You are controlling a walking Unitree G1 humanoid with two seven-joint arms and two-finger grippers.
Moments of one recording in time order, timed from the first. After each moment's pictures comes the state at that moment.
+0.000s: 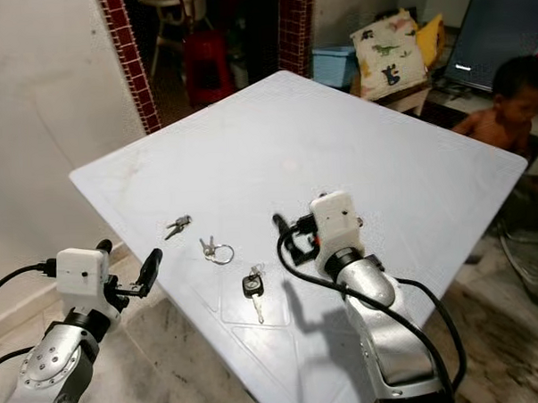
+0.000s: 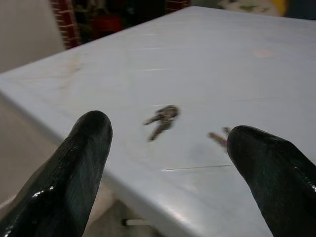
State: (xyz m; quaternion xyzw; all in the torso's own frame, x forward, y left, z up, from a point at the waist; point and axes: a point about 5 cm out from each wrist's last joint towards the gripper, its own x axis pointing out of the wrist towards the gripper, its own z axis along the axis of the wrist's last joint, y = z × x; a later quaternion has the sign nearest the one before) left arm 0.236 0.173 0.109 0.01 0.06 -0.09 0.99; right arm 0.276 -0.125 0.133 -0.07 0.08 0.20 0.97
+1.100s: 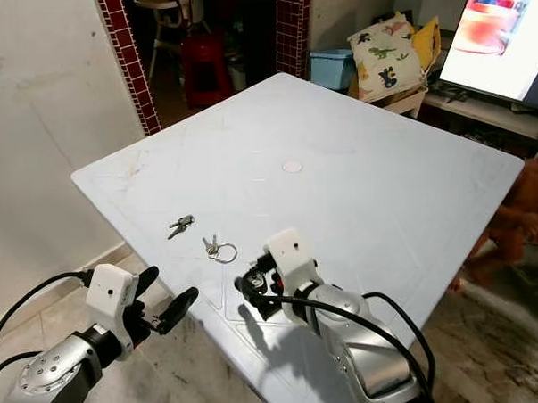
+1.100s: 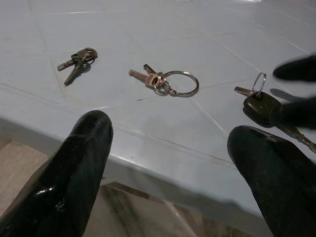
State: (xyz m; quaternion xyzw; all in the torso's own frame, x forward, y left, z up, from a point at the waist) left arm 0.218 0.160 0.097 -0.01 0.15 -0.25 0.96; right arm 0.256 -0.086 0.097 -0.05 0.26 0.30 0.92
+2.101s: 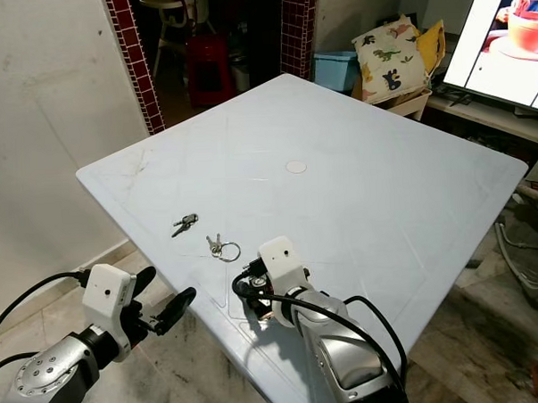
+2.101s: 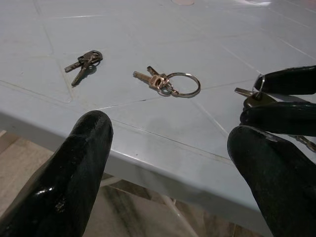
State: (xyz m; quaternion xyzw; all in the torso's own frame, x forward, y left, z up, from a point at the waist) left arm 0.216 0.160 0.100 0.00 0.15 -0.25 0.96; right arm 0.267 -0.074 0.082 -0.05 0.26 0.25 0.93
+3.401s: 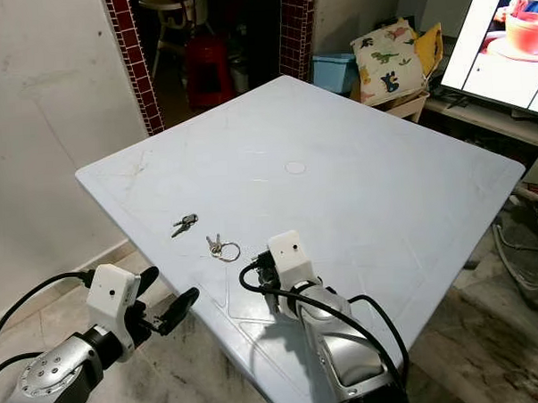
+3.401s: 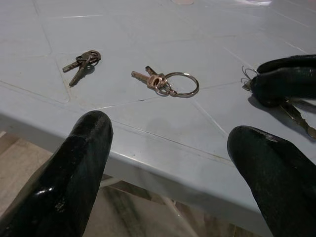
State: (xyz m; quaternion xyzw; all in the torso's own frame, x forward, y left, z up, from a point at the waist) left arm 0.216 0.156 0.099 0.00 0.15 -0.25 0.96; right arm 0.275 -0.084 0.086 -0.06 0.23 0.20 0.95
